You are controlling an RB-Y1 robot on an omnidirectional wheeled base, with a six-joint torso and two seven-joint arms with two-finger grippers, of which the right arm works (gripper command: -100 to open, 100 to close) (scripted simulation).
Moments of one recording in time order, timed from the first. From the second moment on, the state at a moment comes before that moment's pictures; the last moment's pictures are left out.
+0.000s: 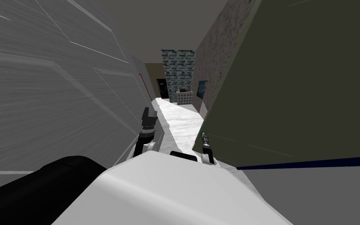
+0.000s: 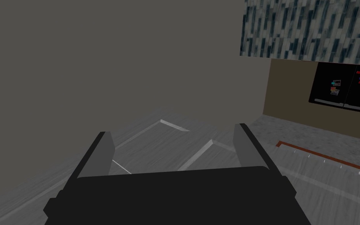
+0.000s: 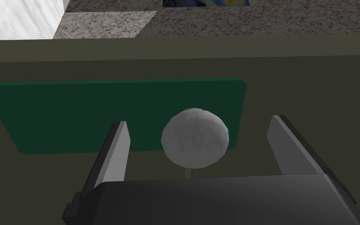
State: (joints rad) arm -0.03 -0.04 -0.05 -0.77 -0.07 -0.78 0.03
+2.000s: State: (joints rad) arm -0.04 -0.08 -0.15 -0.76 -0.12 -0.76 0.06
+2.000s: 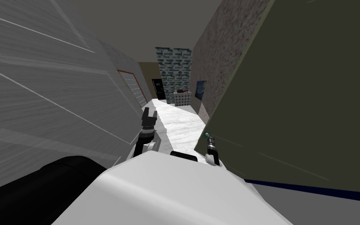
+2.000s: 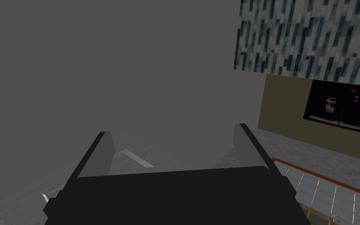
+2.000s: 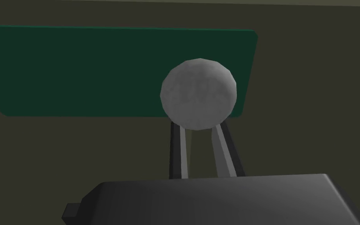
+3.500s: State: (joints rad) arm -0.03 -0.06 -0.18 -0.77 -0.16 -0.78 0.07
